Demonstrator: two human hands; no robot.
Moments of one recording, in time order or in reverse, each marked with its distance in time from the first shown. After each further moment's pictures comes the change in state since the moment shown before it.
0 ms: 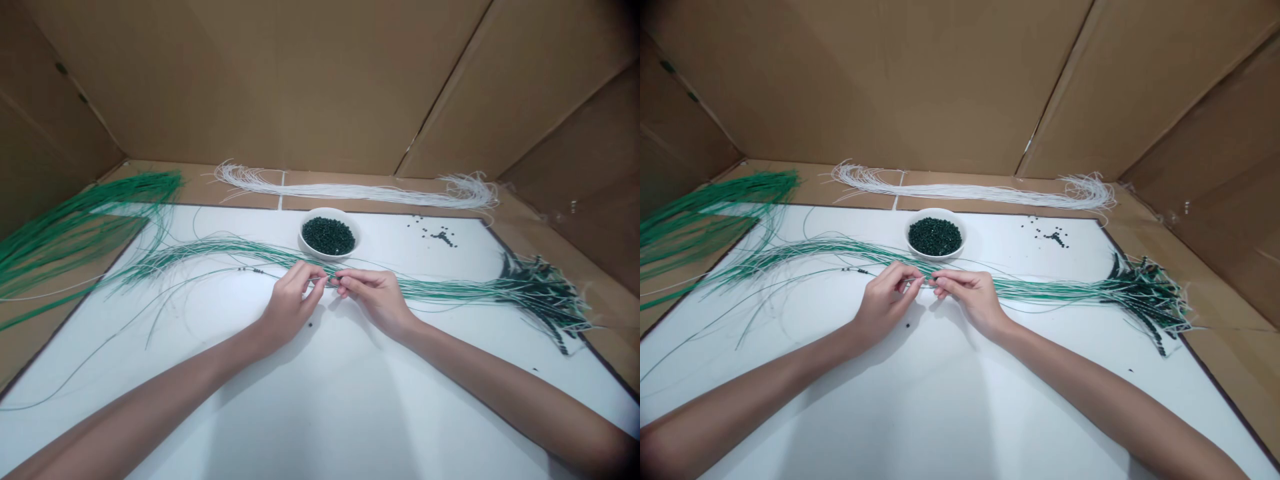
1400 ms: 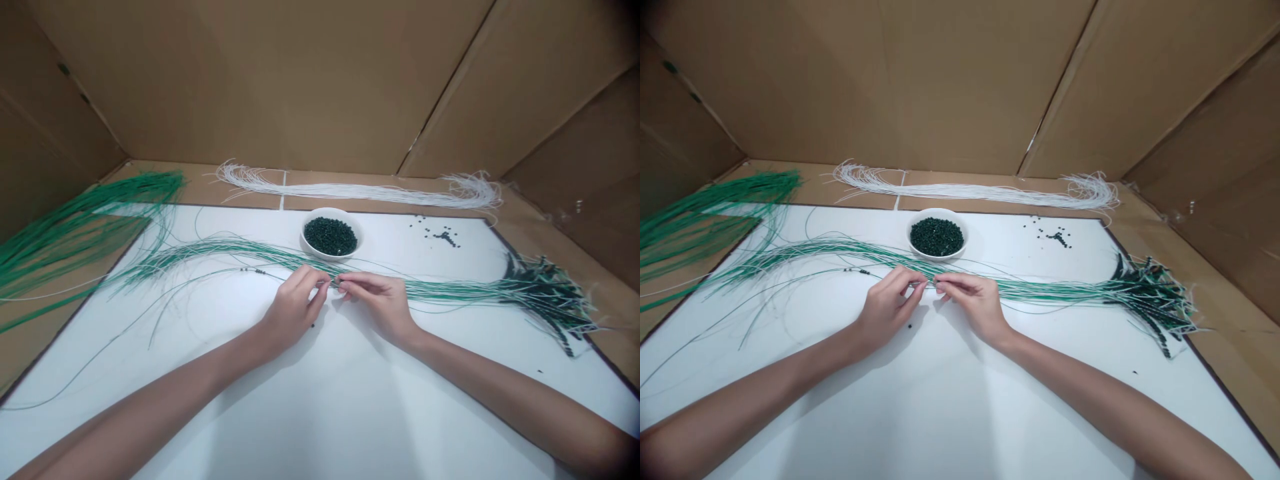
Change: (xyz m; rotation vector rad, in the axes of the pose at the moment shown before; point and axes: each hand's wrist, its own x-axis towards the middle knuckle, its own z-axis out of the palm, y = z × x) left_hand -0.004 -0.004 0.003 0.037 -0.001 0.118; right_hand -0.008 -0.004 0.005 -0.215 0.133 -0.098
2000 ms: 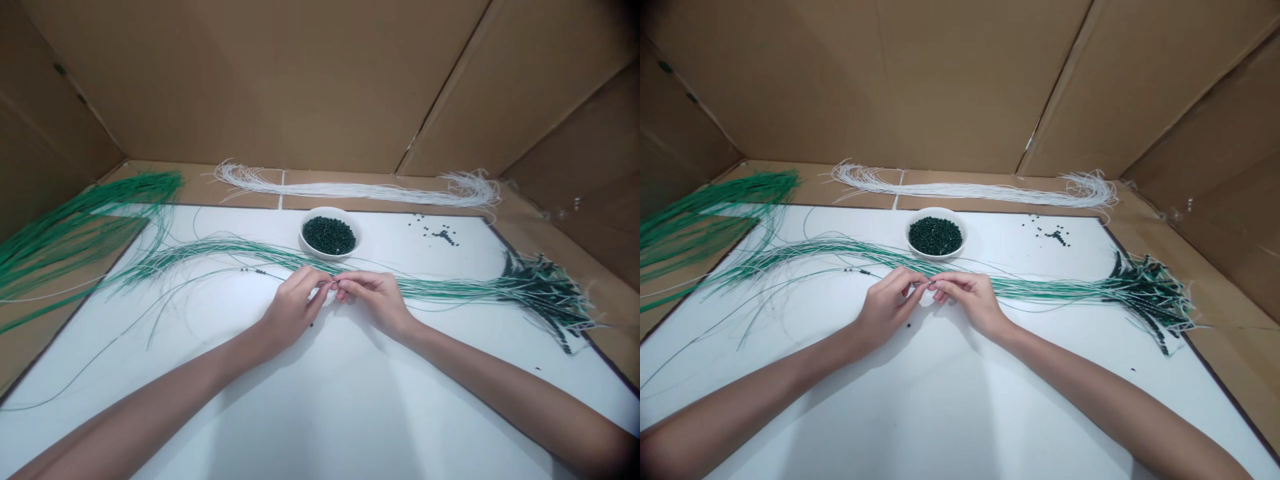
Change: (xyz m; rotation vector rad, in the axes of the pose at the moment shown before) left_hand 0.000 0.000 0.001 -0.050 -0.017 0.001; right_hand 0.006 0.001 -0.004 0.077 -0.169 0.074
